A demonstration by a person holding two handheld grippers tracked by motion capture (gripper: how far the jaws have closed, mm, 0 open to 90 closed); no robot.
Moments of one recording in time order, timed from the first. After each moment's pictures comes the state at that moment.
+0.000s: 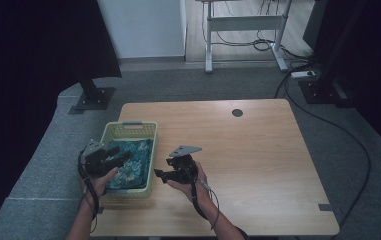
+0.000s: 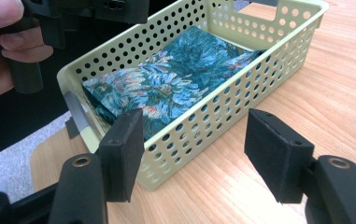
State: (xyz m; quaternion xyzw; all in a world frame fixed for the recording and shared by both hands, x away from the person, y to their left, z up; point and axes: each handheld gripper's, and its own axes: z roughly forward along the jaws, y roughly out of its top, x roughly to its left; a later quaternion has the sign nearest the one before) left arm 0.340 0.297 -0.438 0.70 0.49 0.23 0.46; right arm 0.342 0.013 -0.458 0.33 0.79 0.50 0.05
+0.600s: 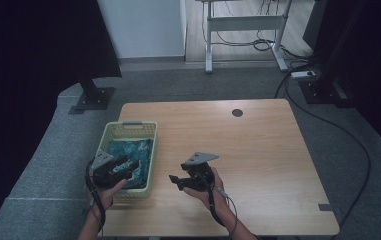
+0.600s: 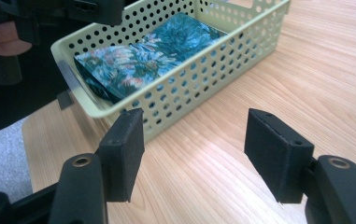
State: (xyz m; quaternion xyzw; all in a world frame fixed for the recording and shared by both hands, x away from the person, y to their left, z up) left arm 0.308 0.270 -0.446 0.71 0.47 0.23 0.47; right arm 0.322 -0.034 -0.464 0.33 0.80 0.50 0.08
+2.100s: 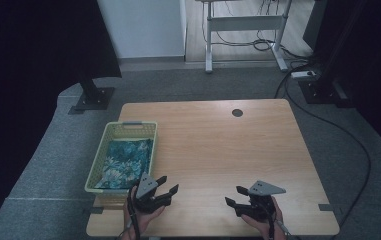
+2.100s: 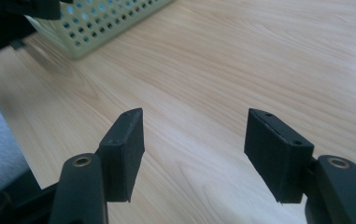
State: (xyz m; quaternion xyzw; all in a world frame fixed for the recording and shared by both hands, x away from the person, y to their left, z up) left arm 0.260 0.160 -0.488 0.77 0.38 0.20 0.47; right arm 0.249 -0.190 -0.510 0.39 0.78 0.48 0.13
